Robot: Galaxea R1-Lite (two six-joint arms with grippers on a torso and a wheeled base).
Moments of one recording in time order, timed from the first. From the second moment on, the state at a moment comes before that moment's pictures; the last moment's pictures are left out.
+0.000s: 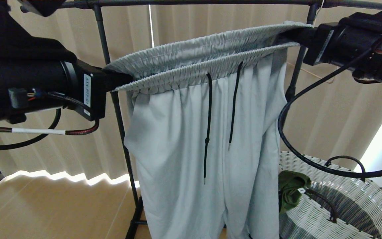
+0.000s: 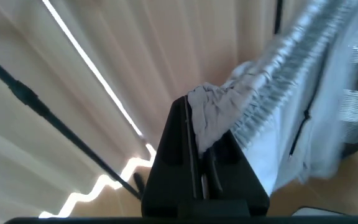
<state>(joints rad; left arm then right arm) -0.66 1.35 -1.27 0.13 0.17 0.22 0.43 1.54 -1.25 -0.44 0.09 0.01</state>
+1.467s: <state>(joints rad) -0.64 1.49 -1.45 0.13 0.24 0.21 0.43 1.37 -1.08 -0.42 0.08 0.00</state>
